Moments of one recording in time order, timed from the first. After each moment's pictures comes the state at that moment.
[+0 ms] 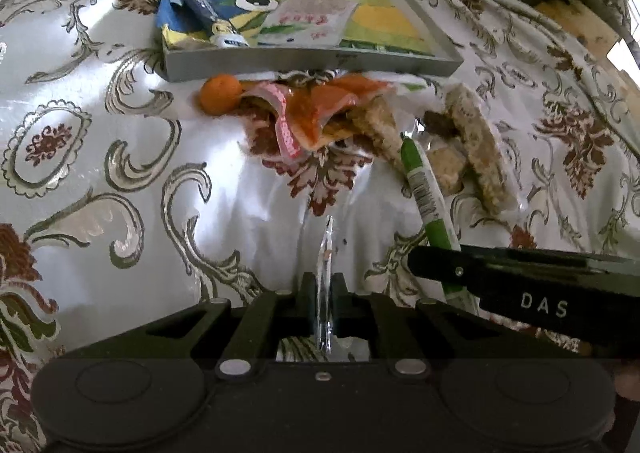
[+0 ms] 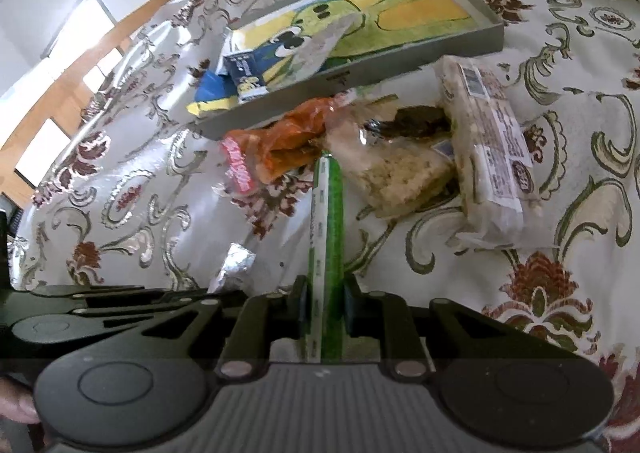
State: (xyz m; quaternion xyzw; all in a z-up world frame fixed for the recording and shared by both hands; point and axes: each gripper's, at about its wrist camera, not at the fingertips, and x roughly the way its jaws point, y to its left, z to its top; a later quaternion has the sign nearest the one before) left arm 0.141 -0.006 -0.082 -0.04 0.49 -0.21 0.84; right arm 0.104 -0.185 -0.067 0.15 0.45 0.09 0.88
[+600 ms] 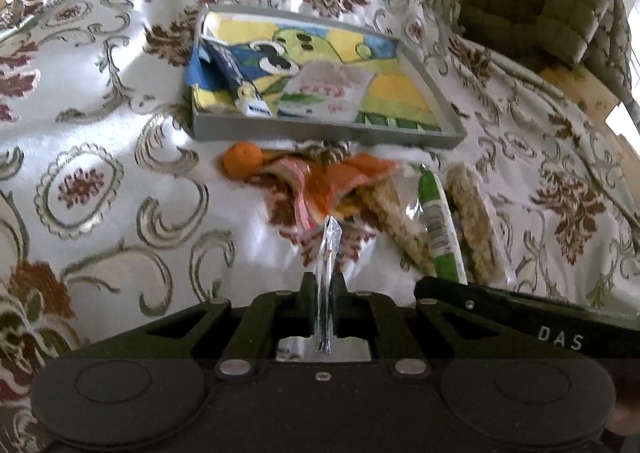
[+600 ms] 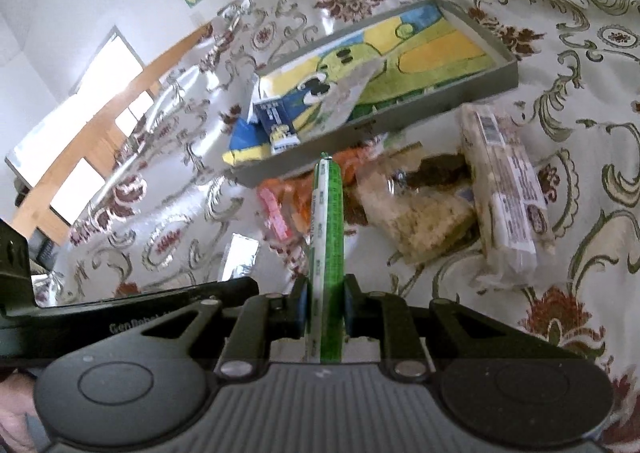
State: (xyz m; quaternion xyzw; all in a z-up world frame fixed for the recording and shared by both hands) left arm 0.146 0.010 -0.054 -0.09 0.43 -0.18 0.88; right arm 0.104 -0.194 -0.048 0.20 0.38 0.12 0.89
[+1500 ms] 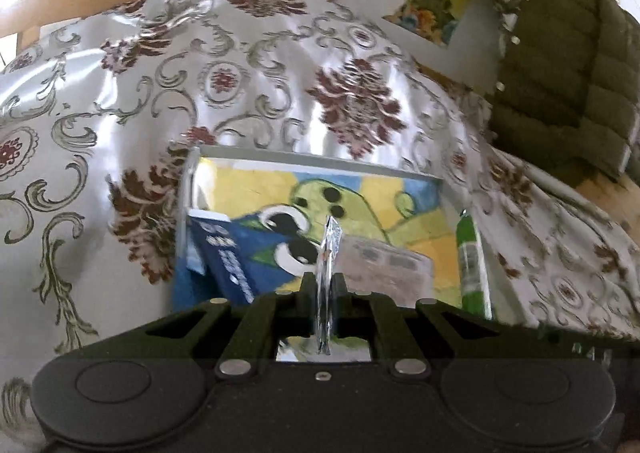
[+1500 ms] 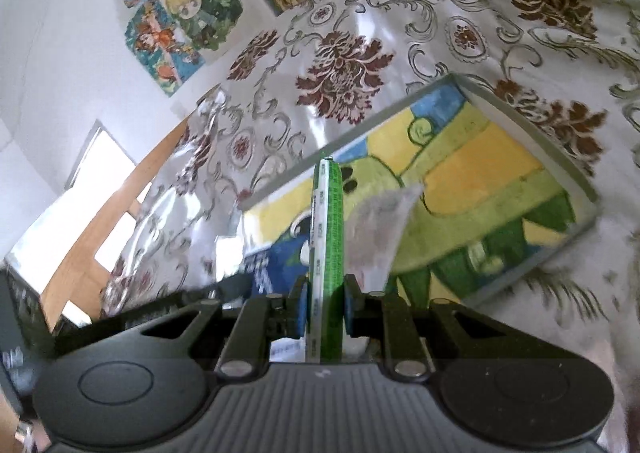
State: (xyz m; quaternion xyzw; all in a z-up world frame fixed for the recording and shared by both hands) left arm 0.334 0.015 -0.028 -0.12 0.31 -0.16 0.93; right arm 0.289 -0.204 -0.028 0.28 0.30 0.09 0.91
